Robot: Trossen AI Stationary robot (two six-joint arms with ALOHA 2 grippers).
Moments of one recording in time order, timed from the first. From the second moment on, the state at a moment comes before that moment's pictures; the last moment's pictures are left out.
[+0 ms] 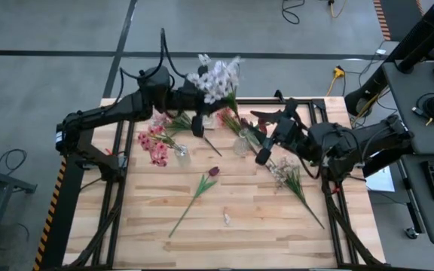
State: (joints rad) left arm 0.26 1.48 1.59 0.02 0.32 0.08; right arm 0.28 1.27 1.38 -0.05 0.81 -0.28
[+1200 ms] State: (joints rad) left arm 1.09 1.59 1.87 -0.51 1.16 0.46; right arm 0.22 1.26 1.38 -0.18 0.81 -0.24
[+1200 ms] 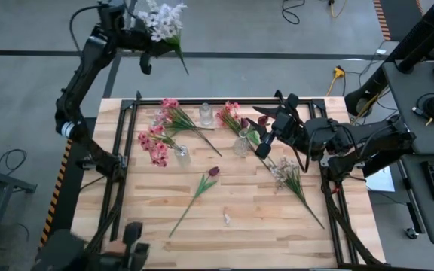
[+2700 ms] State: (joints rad) left arm 0.89 1.68 1.67 -0.31 0.99 0.27; right arm 0.21 1.26 1.33 -0.24 0.81 -0.20
